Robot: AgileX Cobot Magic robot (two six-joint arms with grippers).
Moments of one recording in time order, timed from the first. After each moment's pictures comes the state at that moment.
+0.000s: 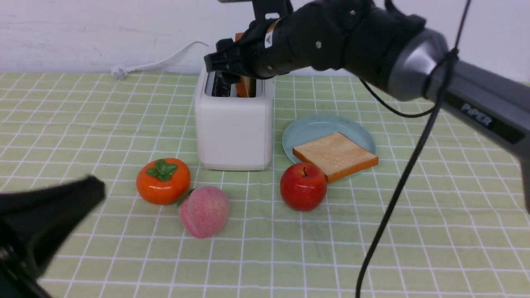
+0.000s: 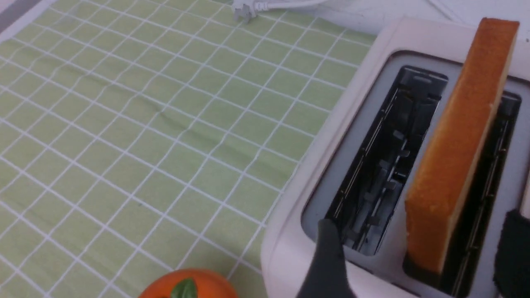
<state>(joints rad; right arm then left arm) 0.62 2.11 -2.06 -0.05 0.54 0.27 -0.56 0.48 -0.44 0.15 0.05 -0.09</state>
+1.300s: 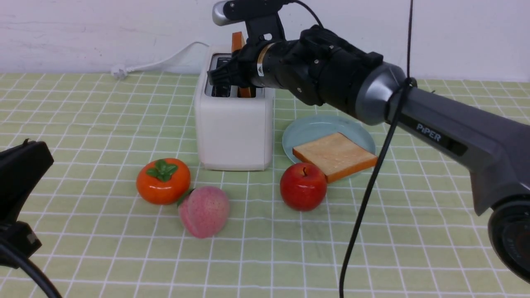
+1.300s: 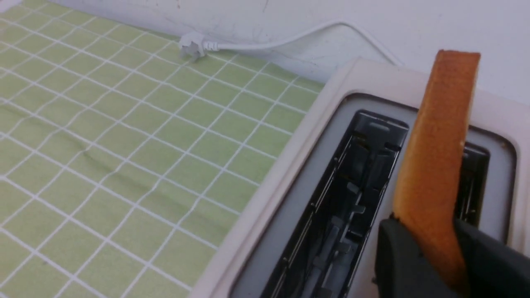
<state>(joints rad) 0.62 2.21 -2.07 -0.38 0.36 0.50 -0.36 0.49 -0.44 0.05 0.02 -0.23</state>
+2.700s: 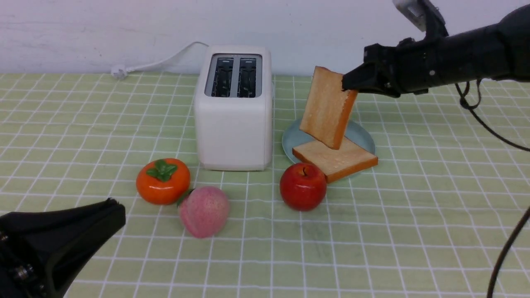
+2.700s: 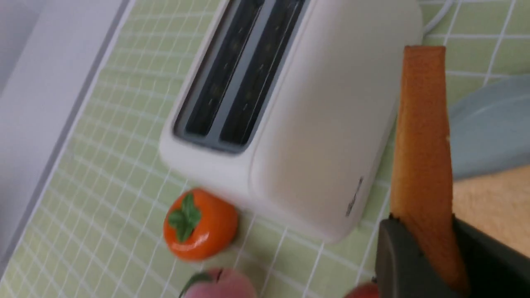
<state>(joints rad) 0.09 1.92 -1.61 1.13 0.75 -0.60 -0.70 0.49 -0.44 0.20 0.13 -0.17</state>
